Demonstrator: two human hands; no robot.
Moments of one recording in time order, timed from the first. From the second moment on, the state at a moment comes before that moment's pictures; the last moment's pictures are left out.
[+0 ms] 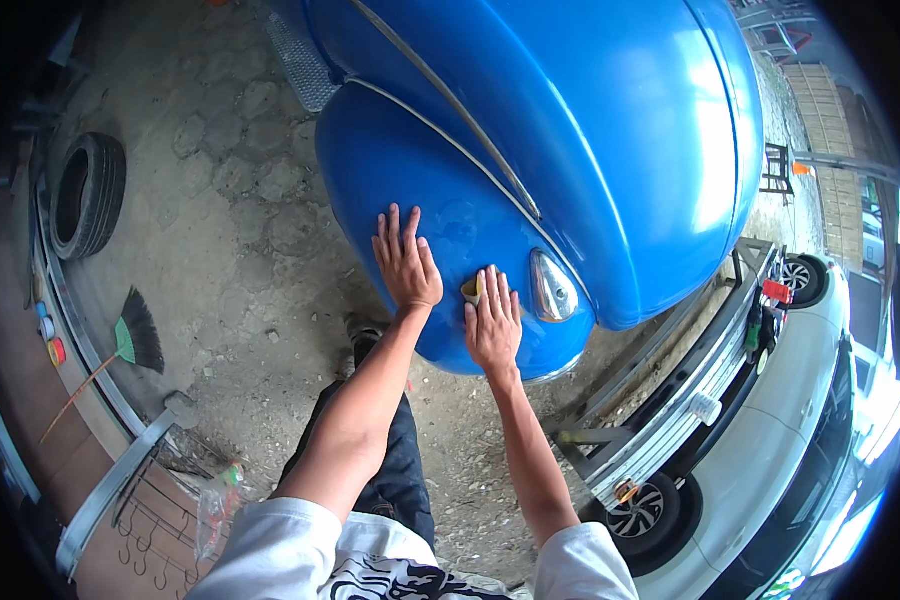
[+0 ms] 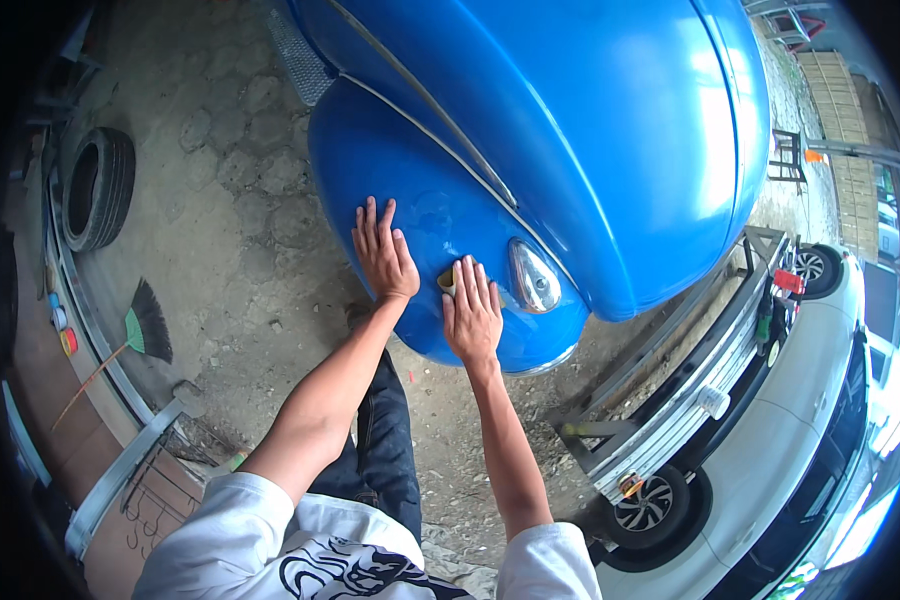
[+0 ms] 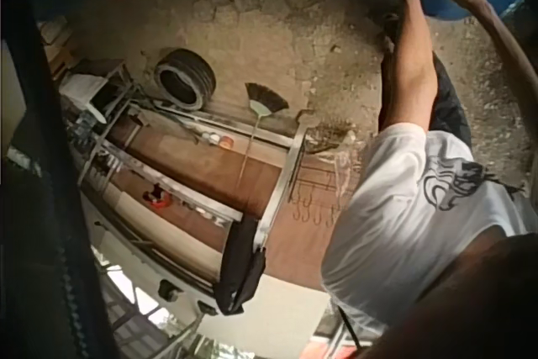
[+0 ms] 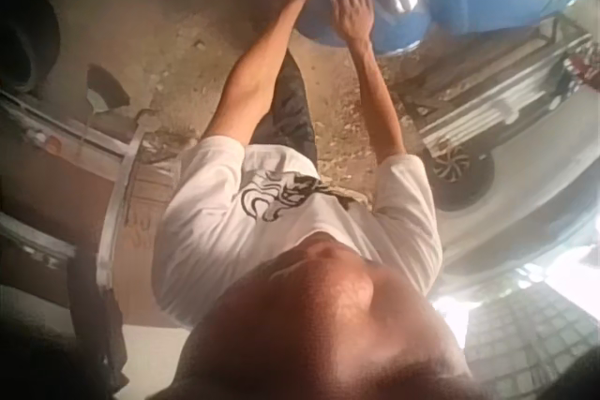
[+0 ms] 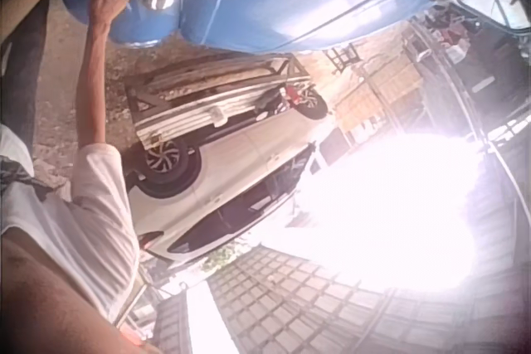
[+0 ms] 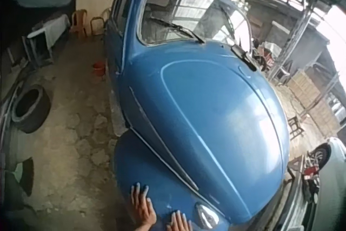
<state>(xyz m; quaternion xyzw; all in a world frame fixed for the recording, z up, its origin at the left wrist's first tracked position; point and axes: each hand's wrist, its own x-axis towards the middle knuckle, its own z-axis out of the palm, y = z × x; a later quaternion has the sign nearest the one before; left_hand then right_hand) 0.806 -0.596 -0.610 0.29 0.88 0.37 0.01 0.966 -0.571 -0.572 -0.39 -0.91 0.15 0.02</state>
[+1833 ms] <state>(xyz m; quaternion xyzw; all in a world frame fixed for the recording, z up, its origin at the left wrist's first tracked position) 0.866 -0.562 -0.602 -0.03 0.94 0.33 0.00 0.709 -0.407 -0.605 0.01 -1.00 0.07 -0.05</state>
